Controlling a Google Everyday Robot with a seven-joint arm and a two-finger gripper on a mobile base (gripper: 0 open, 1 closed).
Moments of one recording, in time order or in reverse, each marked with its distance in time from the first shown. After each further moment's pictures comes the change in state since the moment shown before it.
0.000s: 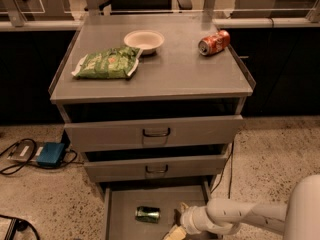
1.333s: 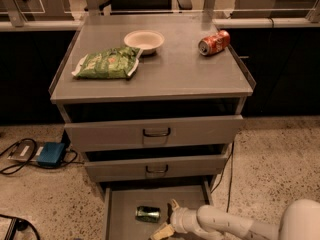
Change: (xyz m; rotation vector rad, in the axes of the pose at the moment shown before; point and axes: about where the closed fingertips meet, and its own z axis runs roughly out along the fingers) arm -0.007 -0.031 0.075 0.081 -0.173 -0.049
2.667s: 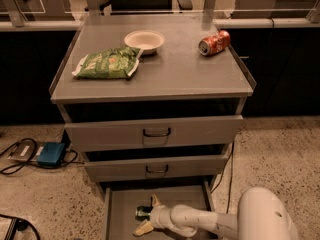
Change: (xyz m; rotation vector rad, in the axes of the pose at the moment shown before) arm -0.009 -0.006 0.115 0.070 0.012 -0.162
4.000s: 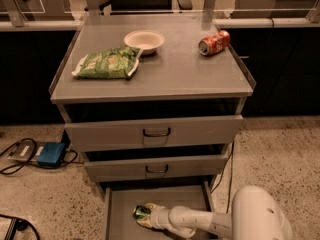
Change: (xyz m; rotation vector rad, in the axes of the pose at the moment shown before) arm 0.016 -0.004 0.013 0.030 0.040 -0.011
